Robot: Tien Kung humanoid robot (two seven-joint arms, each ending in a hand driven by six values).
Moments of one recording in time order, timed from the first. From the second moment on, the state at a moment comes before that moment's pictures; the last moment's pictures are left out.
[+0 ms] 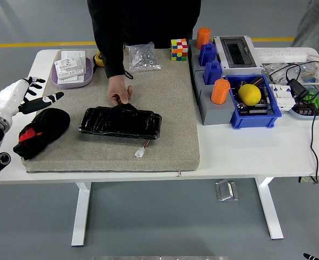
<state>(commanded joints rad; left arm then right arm) -0.51 0.62 -0.79 -1.17 1.53 0.37 0.21 0.15 -0.32 0.63 0.28 -0.36 0.09 -0.23</state>
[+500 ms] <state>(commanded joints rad) -0.43 0.69 -0.95 -1.38 1.51 0.34 0.26 0.15 -0.32 0.64 0.28 -0.36 0.08 -0.23</state>
